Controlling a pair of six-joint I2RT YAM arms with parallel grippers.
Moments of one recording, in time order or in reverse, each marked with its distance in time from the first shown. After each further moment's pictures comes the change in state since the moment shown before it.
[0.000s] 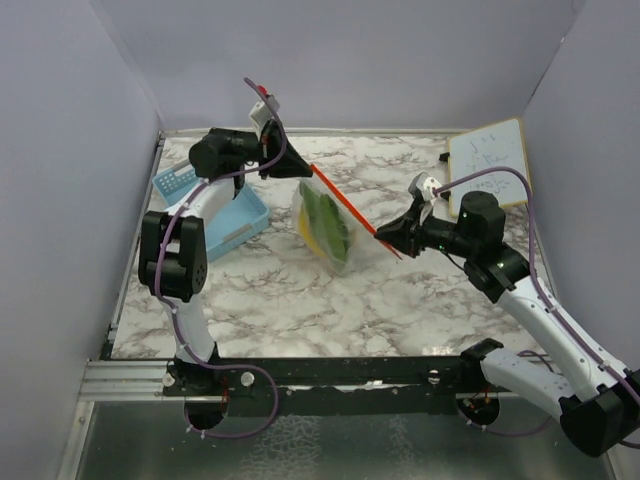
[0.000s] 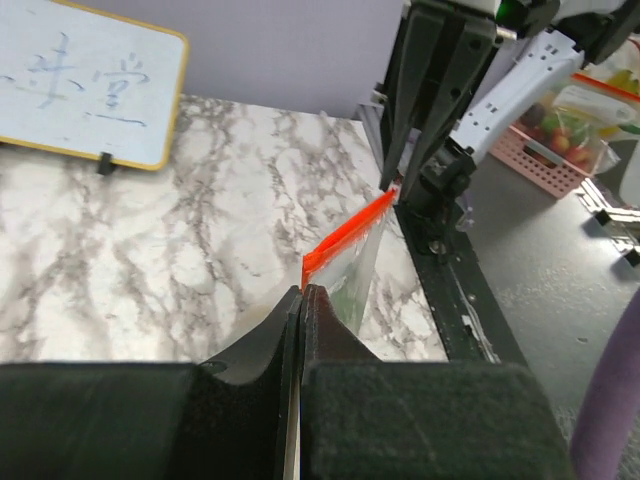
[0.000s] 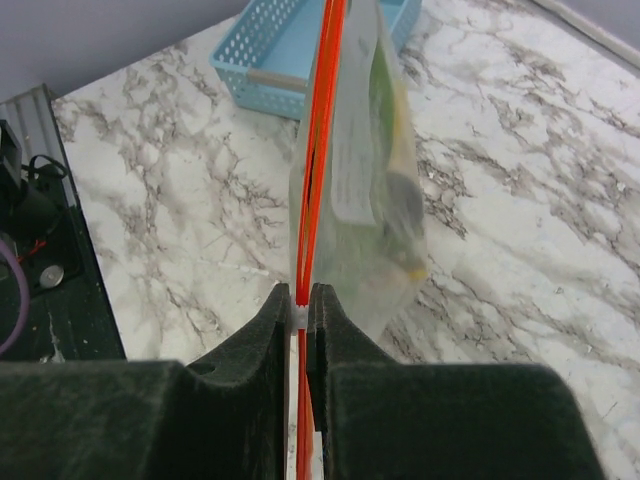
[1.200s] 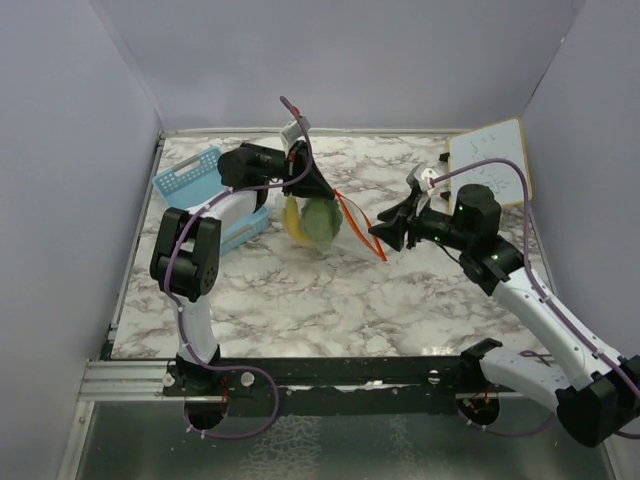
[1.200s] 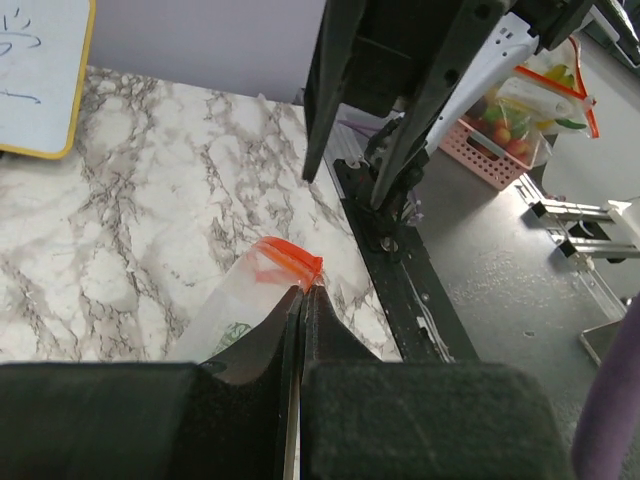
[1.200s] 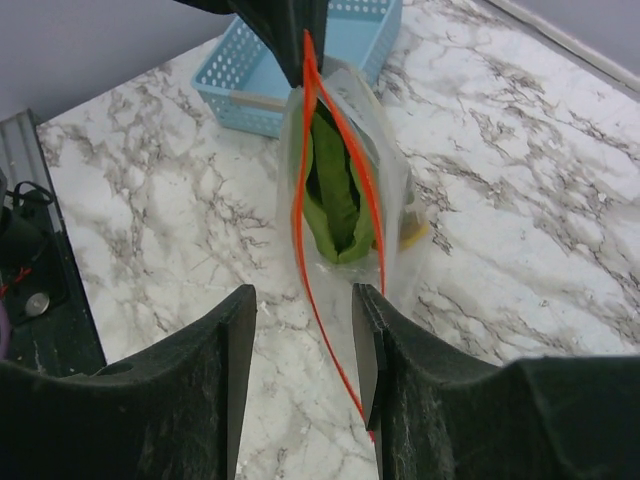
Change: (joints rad) left arm -0.110 0.053 -0.056 0.000 -0.009 -0.006; right arm 0.000 0.019 0.002 0.039 0.029 0.028
